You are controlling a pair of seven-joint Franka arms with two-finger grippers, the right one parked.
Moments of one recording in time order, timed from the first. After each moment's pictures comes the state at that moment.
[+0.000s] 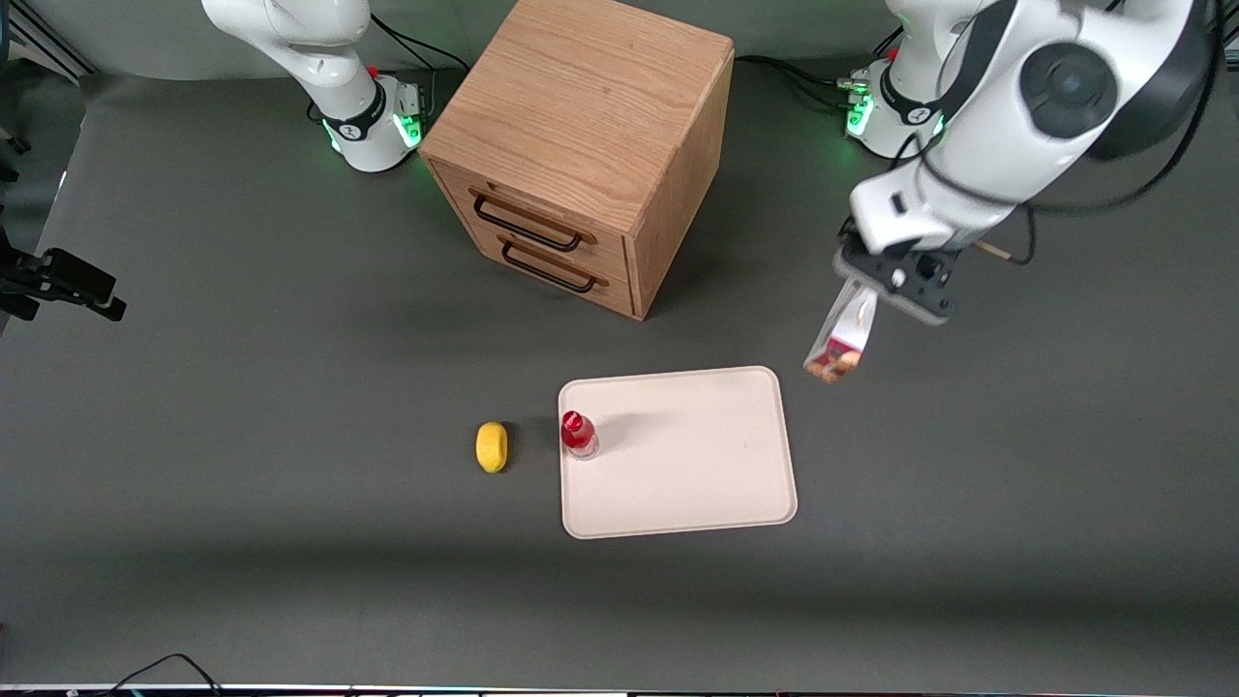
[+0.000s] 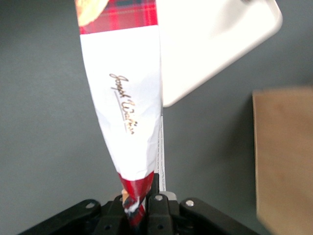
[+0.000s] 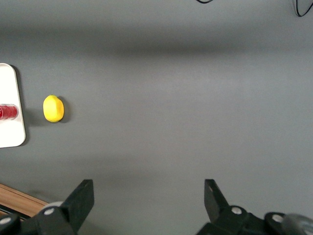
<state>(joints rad) -0.03 0.04 -0.38 -1.85 -0.06 1.87 0.07</state>
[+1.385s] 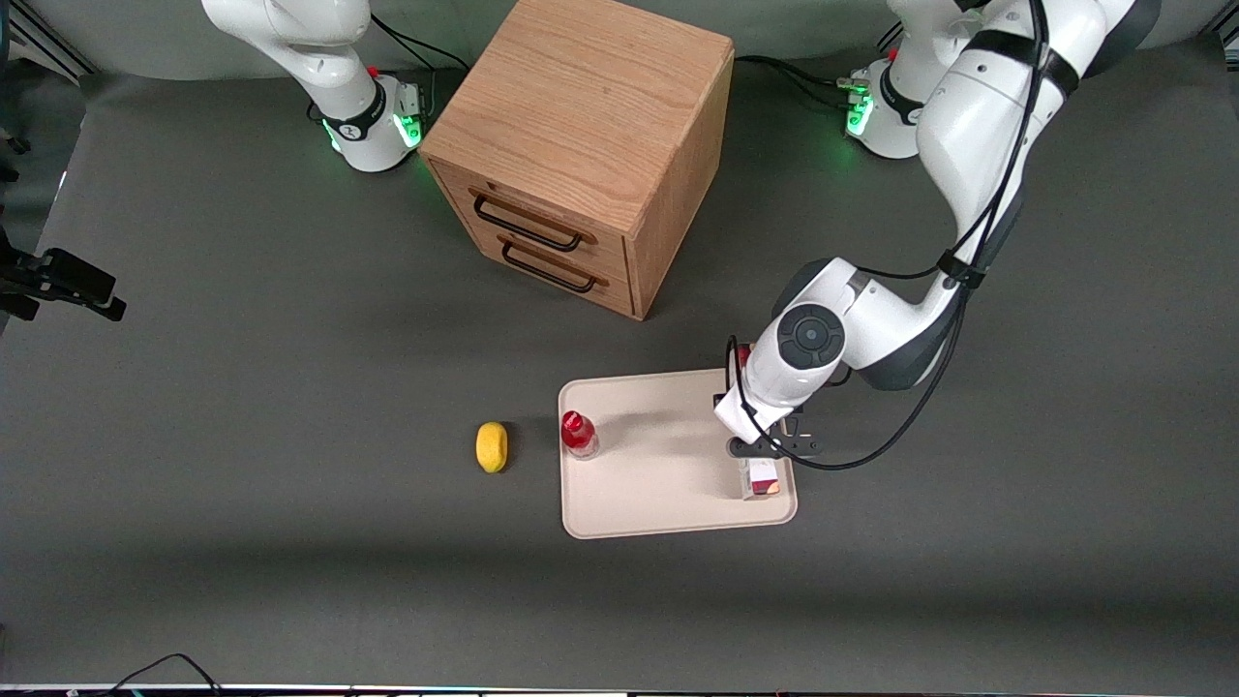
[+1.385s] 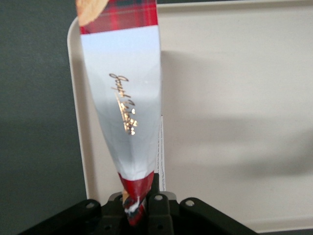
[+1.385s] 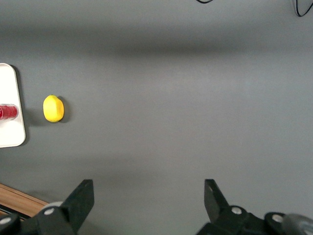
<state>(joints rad) -0.09 0.71 -0.49 -1.64 0.35 2.28 -0.73</state>
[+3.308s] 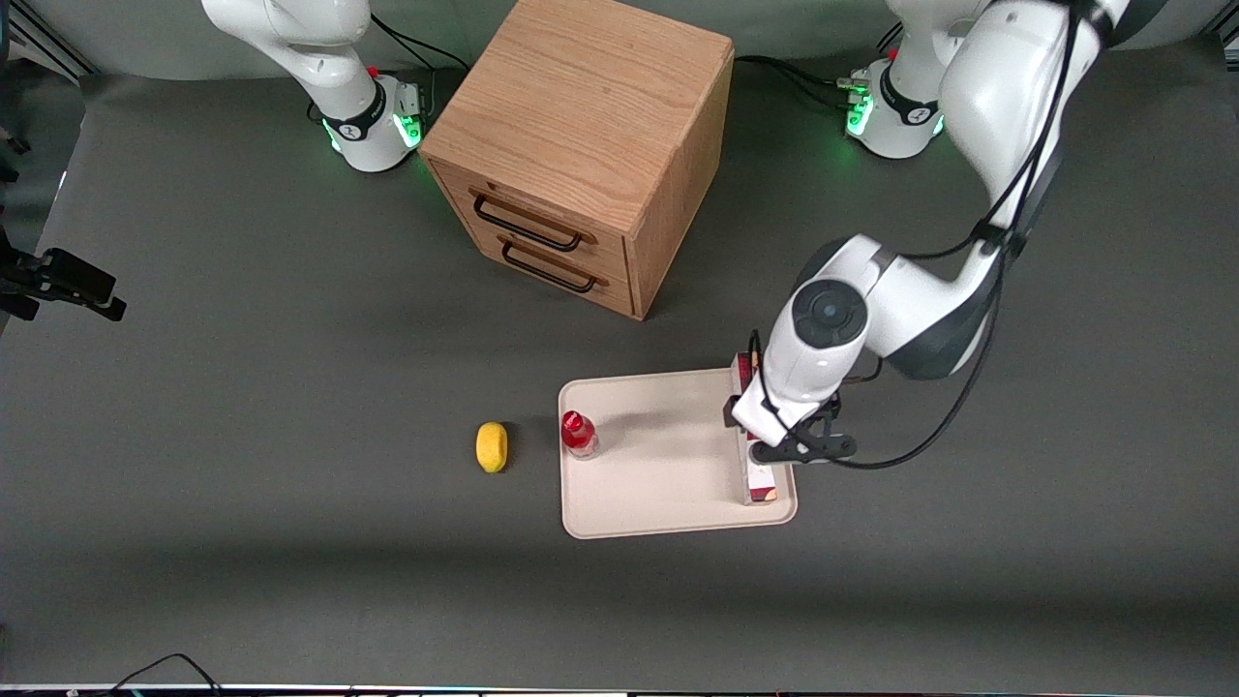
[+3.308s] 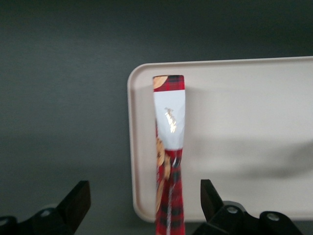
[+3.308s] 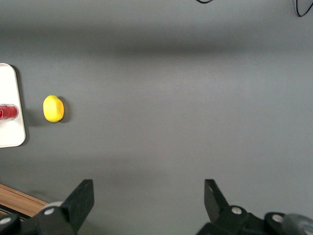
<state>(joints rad) -0.07 0.51 -0.50 -1.57 0.33 2.04 -0.68</state>
